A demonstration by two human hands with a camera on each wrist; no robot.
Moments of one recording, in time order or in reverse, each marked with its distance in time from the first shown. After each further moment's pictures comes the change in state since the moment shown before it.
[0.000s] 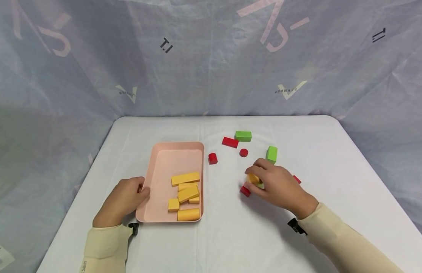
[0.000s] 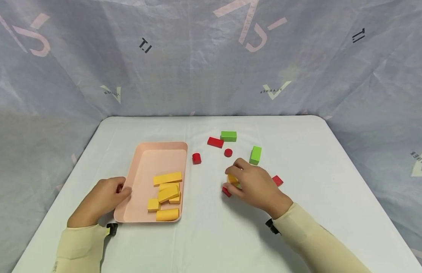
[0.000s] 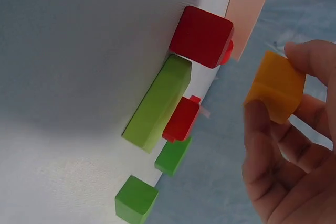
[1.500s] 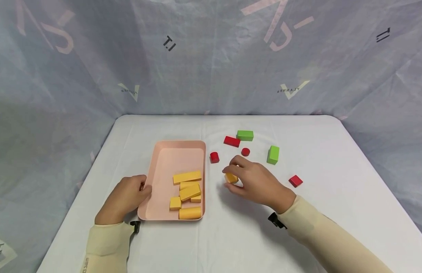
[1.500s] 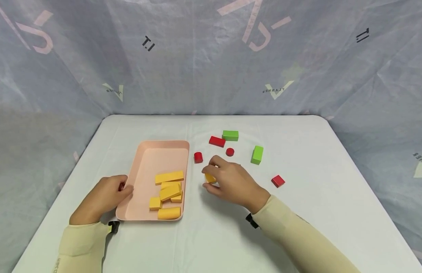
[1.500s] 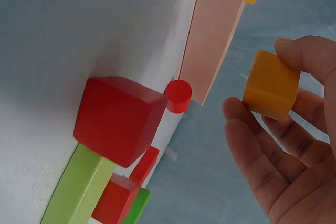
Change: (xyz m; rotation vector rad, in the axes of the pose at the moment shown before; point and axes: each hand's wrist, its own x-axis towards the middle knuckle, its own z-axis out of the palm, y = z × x) left_hand 0.000 -0.001 0.000 -0.014 -0.017 -0.008; right_hand 0.045 -0.040 0.013 0.067 -0.043 -0.095
